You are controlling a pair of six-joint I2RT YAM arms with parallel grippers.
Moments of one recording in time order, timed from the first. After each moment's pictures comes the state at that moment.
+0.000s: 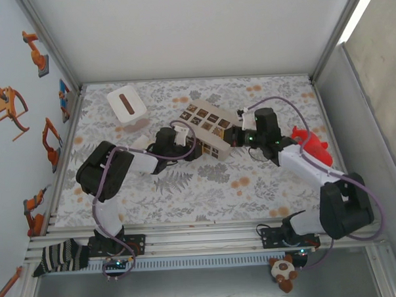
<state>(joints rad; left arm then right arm) -0.64 1.89 0.82 0.51 0.49 -0.47 0.39 1.31 0.79 -0.04 -0.59 0.48</state>
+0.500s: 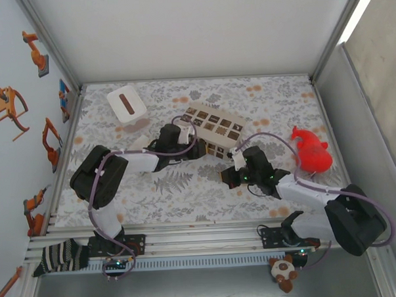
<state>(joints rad) -0.68 1.82 0.89 0.31 0.50 -0.67 0.63 1.22 0.41 0.09 -0.39 0.34</state>
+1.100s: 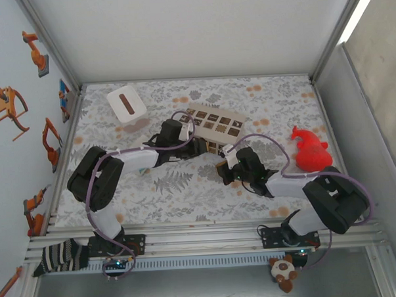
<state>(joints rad) -0.68 1.78 0.96 0.13 0.52 -0.80 0.66 1.42 0.40 0.40 -0.22 0.14</state>
